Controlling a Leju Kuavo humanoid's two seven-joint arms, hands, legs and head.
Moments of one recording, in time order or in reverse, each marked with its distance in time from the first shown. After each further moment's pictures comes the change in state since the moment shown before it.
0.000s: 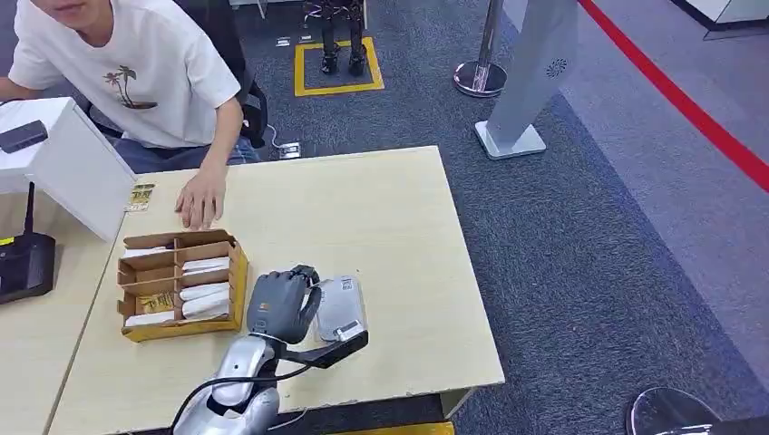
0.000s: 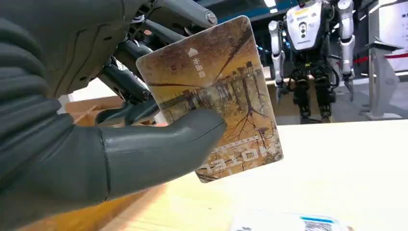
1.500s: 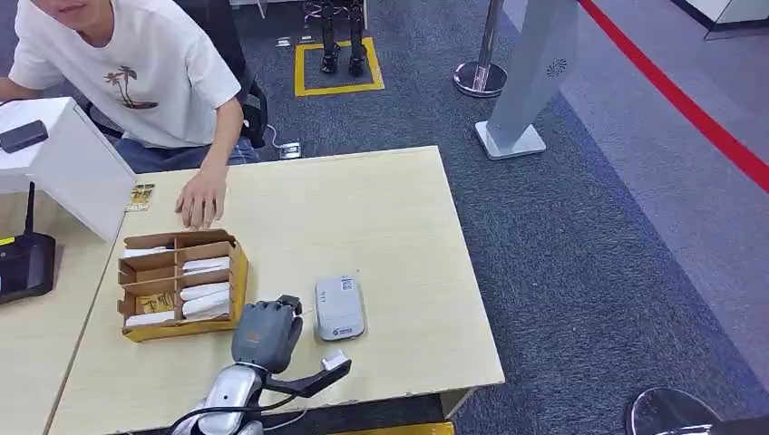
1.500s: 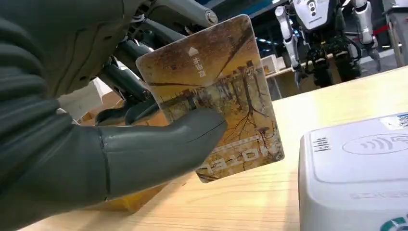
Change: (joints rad) left arm 0.090 0.114 -0.052 -0.047 -0.086 -0.018 0.124; right arm 0.001 -0.003 0.000 0.000 -0.031 0.004 0.007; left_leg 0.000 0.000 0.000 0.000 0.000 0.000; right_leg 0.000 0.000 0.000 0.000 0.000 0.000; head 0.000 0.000
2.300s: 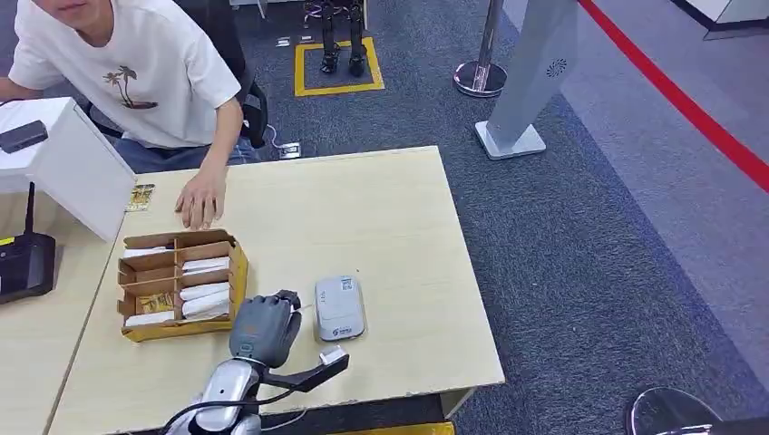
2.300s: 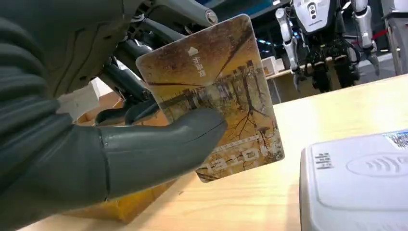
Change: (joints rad) left arm -0.013 -0.005 0.023 0.000 0.015 0.004 -0.035; right arm 0.000 -0.001 0.000 0.000 0.016 0.007 0.000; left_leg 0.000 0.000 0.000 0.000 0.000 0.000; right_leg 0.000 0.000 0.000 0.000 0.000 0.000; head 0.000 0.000
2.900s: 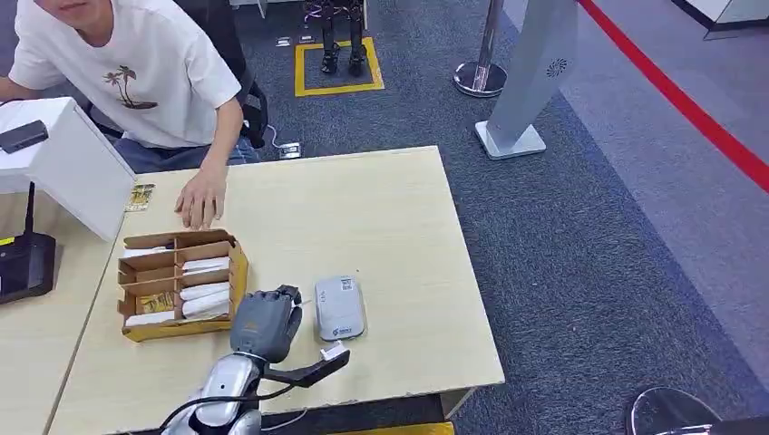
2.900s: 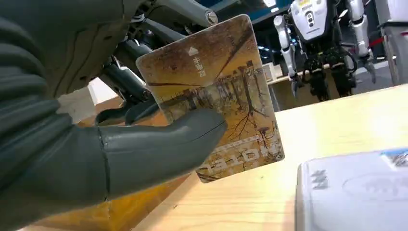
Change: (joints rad) left arm -0.004 0.000 0.000 0.000 -0.003 0.000 0.000; right arm 0.000 0.000 0.000 -0.001 0.003 -0.001 0.006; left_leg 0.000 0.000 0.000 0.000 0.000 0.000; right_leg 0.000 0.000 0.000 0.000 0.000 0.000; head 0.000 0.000
